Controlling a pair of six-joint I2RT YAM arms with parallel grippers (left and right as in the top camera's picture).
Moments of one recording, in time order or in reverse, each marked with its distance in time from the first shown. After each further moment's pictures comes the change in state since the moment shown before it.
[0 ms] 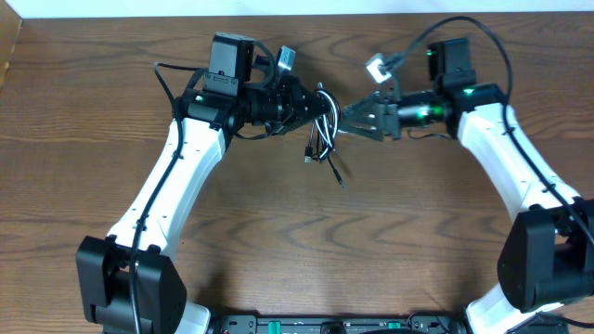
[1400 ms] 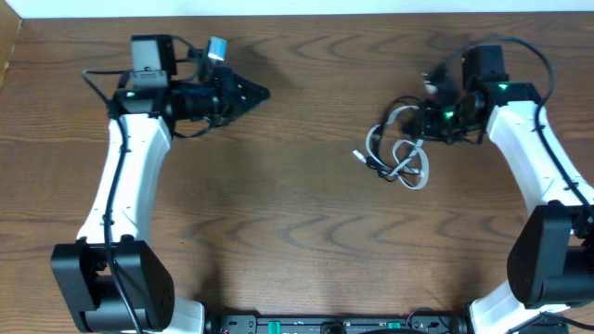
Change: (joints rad) left arm 0.283 0.002 -0.001 -0.106 0.122 0.246; right arm -0.143 -0.002 0.004 -0.258 0.596 0.225
